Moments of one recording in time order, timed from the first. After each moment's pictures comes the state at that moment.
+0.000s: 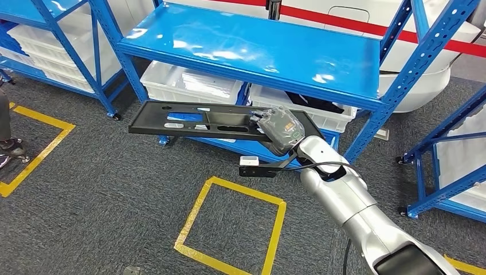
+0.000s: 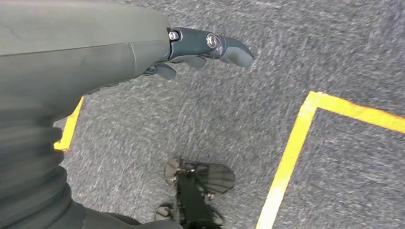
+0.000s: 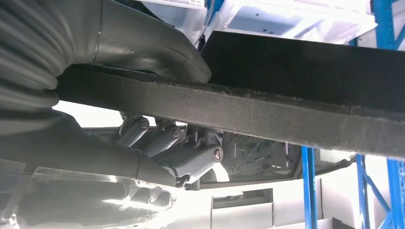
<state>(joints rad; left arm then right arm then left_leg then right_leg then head) -0.07 -0.12 0.63 -0.20 -0.60 0.22 -0.39 -0.74 -0.08 0.58 -0.88 0.92 -0.24 -0.30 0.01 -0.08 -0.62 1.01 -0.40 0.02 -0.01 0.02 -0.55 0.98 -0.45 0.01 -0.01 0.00</state>
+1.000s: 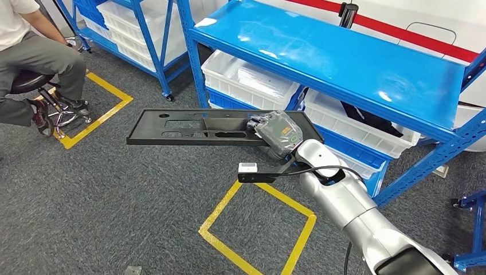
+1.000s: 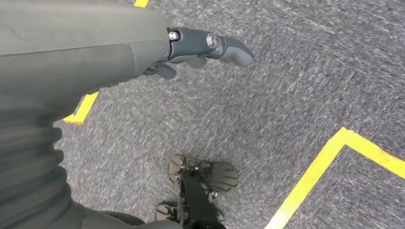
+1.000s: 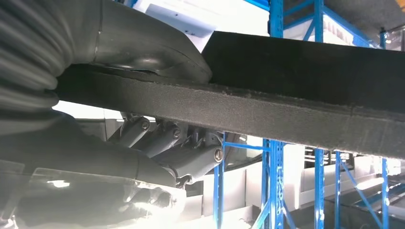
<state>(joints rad) -0.07 -0.12 0.63 -0.20 -0.61 0.20 -0.39 -0.73 -0.09 0.60 -0.91 0.96 -0.24 -0.30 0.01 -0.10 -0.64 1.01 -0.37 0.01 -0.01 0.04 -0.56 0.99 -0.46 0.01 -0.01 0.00</state>
